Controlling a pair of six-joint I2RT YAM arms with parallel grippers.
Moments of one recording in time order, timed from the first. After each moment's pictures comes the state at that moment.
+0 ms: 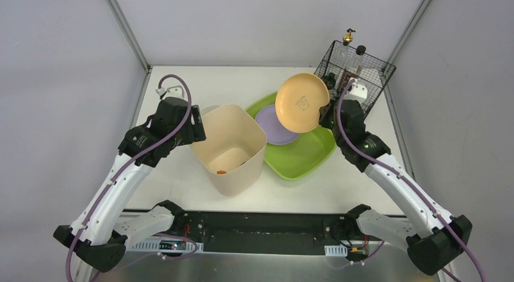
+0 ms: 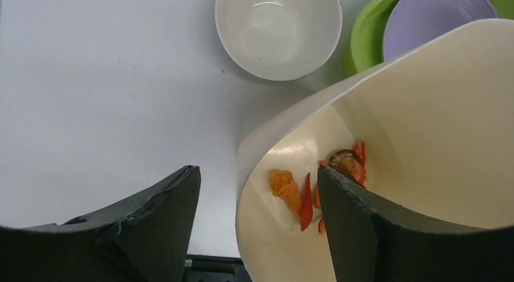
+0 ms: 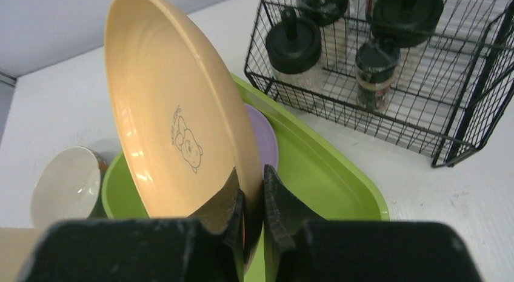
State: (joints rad) left arm -0.52 0.97 1.26 -1.04 -0.42 -0.53; right arm 0.57 1.00 0.98 -0.33 0.49 0.50
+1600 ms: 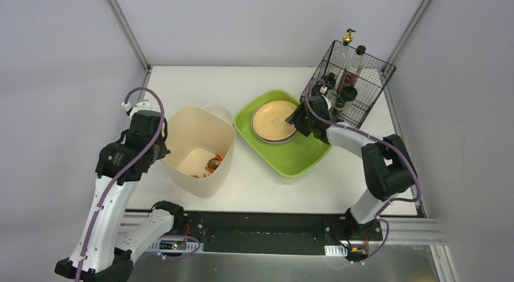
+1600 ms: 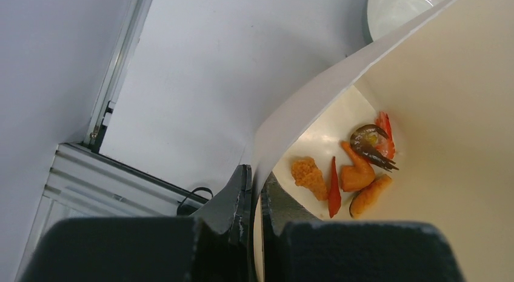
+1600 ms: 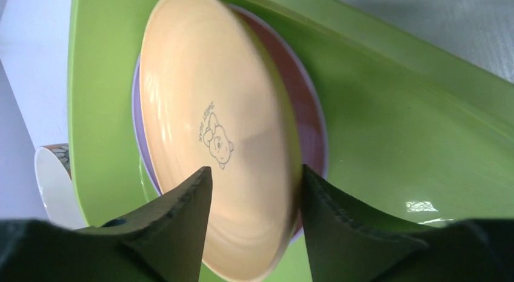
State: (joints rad) left arm -0.30 0.83 1.26 -1.28 -0.52 -0.46; right arm 0.44 1.67 0.97 -0.05 0.06 0.95
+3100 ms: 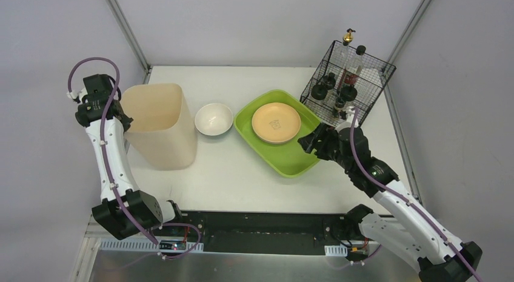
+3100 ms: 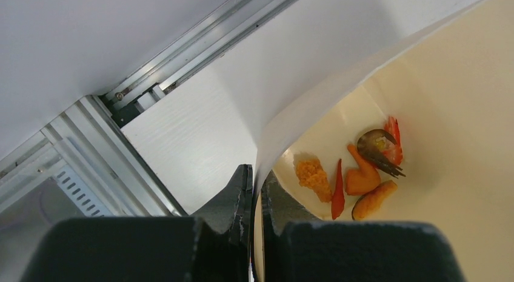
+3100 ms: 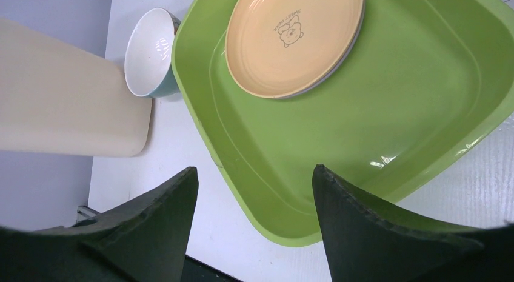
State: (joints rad) left arm 0.43 1.26 1.45 -1.14 -0.35 -0.43; right arm 0.60 0.76 0.72 -0.42 0.09 0.75
